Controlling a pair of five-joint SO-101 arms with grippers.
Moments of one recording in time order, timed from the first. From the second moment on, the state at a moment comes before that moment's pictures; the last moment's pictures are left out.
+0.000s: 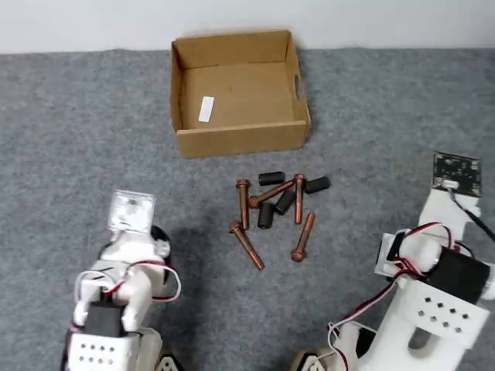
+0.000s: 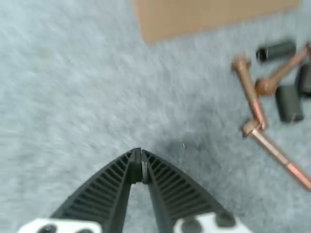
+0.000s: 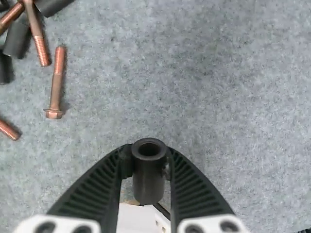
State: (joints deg) left arm 1.1 -85.7 78.4 64.7 5.8; right arm 22.0 -52.7 29.6 100.4 8.6
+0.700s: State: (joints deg) left arm 20.6 -2.1 19.1 97.3 34.2; right arm 26.1 -52.7 30.9 100.5 2.2
